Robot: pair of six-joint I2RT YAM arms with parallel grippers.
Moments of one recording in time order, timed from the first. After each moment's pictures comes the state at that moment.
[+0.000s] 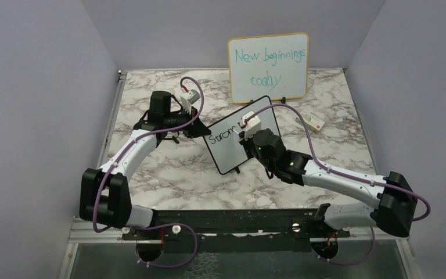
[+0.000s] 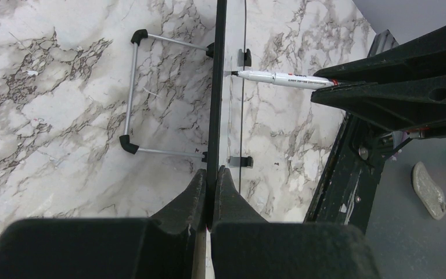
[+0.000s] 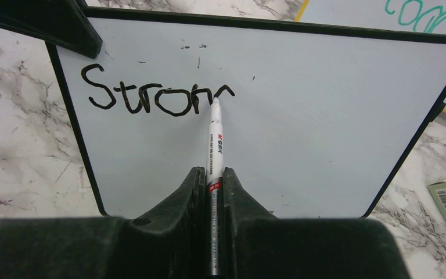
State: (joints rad) left arm -0.23 1.39 0.97 -0.21 0.88 -0.04; right arm 0.98 1.25 0.83 0.03 0.44 0.03
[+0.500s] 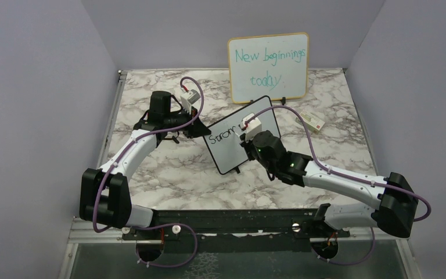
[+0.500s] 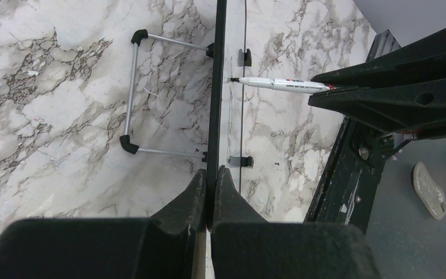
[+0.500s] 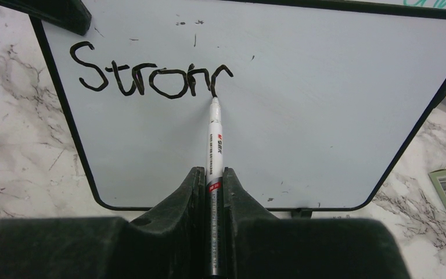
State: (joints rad) left arm -0.23 1.39 0.97 -0.21 0.88 -0.04; right arm 0.98 1.24 0.82 -0.01 0.44 0.04
